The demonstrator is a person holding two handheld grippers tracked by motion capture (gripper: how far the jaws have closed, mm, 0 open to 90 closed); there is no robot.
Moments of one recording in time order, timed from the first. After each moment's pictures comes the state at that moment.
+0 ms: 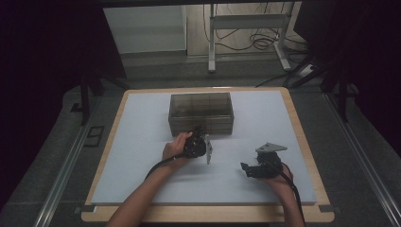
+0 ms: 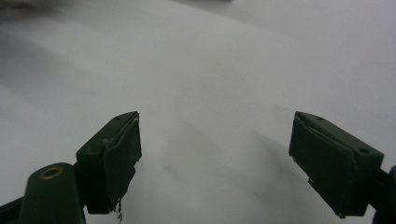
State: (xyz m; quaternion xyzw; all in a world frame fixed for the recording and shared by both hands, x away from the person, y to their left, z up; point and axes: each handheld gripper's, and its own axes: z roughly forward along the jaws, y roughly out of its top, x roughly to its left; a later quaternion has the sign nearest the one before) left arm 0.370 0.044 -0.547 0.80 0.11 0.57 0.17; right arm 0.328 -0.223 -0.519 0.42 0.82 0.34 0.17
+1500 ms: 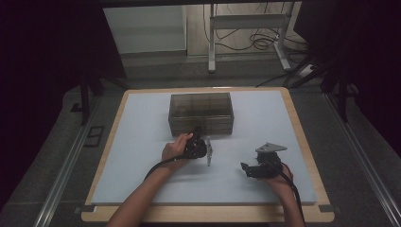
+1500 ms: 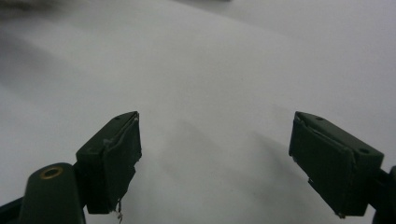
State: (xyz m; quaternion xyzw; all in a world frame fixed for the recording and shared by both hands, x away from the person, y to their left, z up) left arm 0.368 0.042 -0.552 0.79 0.10 0.58 0.15; right arm 0.328 -0.222 -0.519 0.42 0.82 0.34 0.18
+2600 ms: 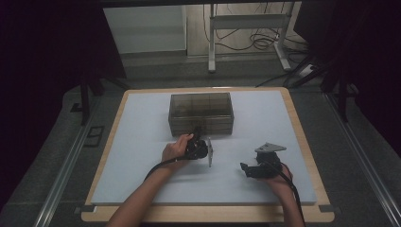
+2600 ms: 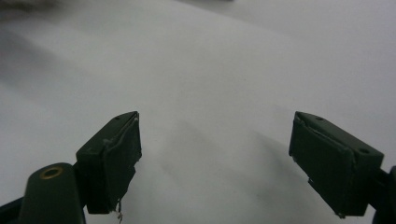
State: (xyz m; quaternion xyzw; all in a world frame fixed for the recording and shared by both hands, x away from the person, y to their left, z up) left arm 0.367 0.039 -0.555 0.78 0.10 0.60 0.13; right arm 0.328 -0.221 -0.520 0.42 0.82 0.34 0.18
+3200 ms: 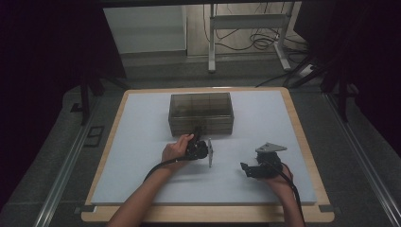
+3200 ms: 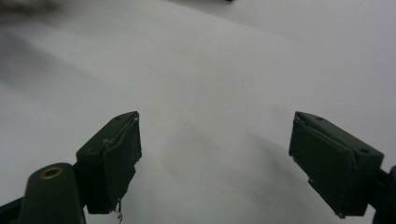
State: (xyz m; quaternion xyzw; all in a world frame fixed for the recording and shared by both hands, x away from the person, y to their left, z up) left arm 0.367 0.038 -0.557 0.78 0.09 0.61 0.12; right arm 0.327 -0.222 -0.518 0.42 0.82 0.34 0.18
